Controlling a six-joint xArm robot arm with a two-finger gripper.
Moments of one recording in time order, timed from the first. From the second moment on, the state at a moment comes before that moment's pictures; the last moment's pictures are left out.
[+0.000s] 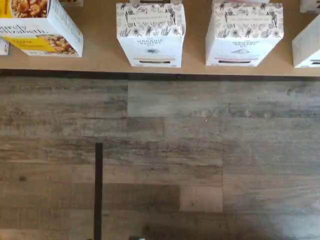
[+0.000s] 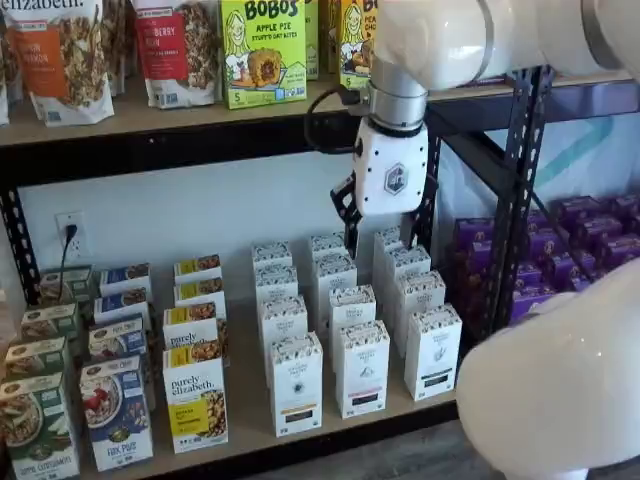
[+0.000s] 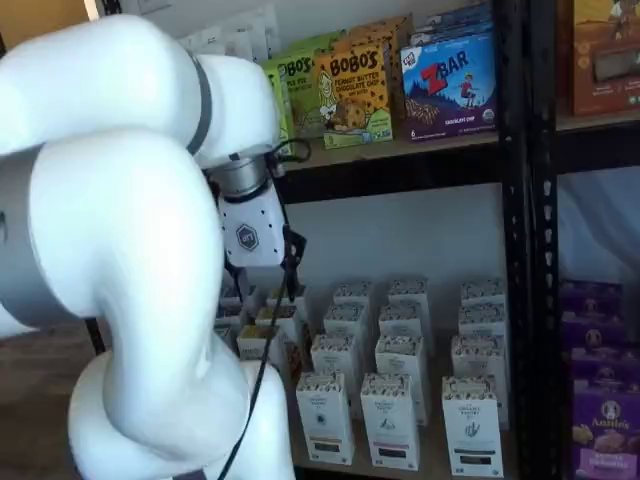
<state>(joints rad) 0.28 -0.71 -0.52 0.01 1.13 0.28</state>
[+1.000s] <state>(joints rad) 0.34 -0.31 -0.46 -0.02 0.66 0.36</state>
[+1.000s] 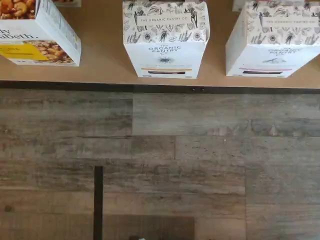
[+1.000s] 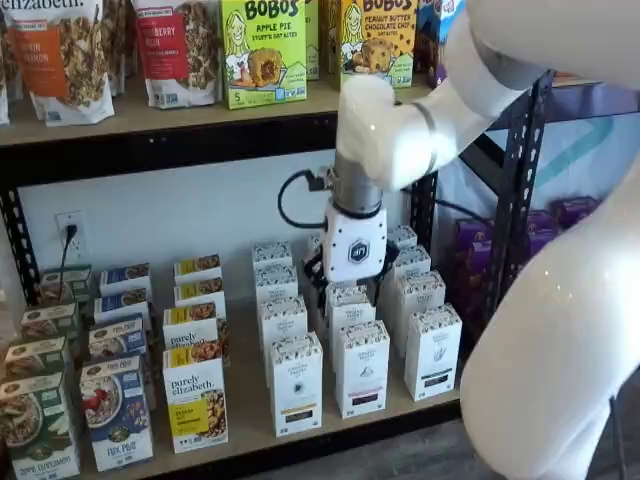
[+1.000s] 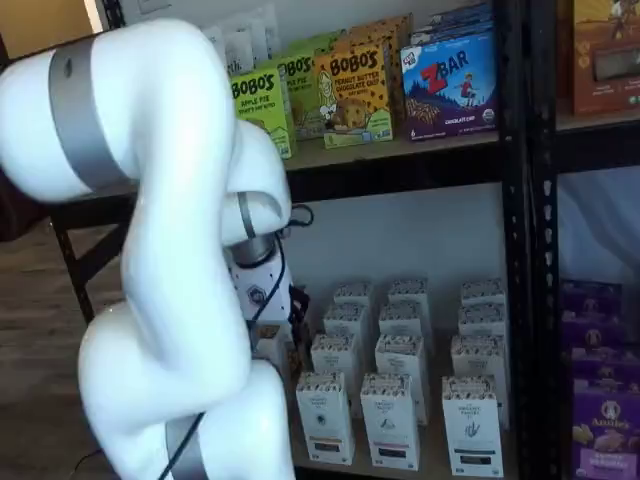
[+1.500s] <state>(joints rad) 0.31 -0.08 -0.49 -0.06 0.44 0.38</state>
